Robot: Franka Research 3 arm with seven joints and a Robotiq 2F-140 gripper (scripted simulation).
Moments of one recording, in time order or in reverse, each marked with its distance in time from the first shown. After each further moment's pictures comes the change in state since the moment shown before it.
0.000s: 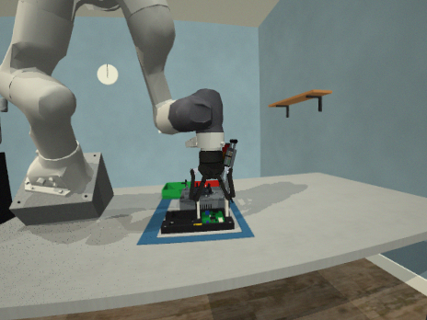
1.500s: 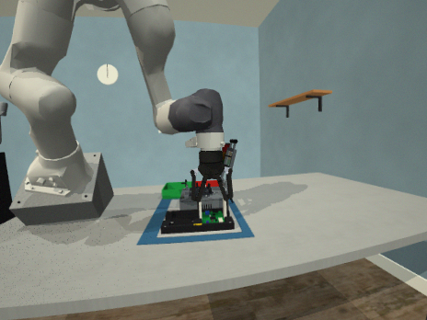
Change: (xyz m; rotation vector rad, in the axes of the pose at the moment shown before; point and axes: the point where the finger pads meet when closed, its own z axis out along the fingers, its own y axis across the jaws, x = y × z) arm 0.000 0.000 0.000 0.000 0.000 0.000
